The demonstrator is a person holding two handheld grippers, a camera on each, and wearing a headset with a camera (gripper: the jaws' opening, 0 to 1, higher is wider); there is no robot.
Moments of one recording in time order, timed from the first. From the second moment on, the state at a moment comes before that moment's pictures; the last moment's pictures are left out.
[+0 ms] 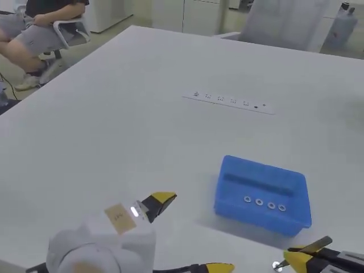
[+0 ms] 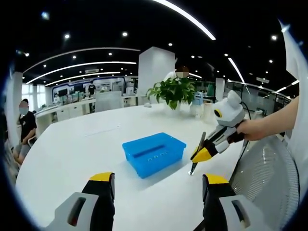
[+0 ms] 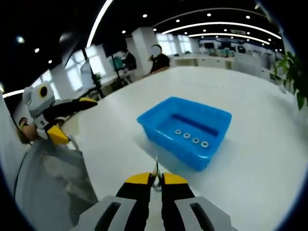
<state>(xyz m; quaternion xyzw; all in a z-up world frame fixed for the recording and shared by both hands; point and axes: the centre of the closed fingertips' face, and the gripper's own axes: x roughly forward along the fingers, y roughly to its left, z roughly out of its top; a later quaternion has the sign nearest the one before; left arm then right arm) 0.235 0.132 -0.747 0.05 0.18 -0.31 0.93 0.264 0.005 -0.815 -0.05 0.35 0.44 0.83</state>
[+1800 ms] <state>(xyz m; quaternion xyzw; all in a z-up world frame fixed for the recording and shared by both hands) 0.233 0.133 -0.746 0.06 0.18 -0.30 0.93 0.242 0.027 -0.811 -0.08 0.33 0.53 0.78</state>
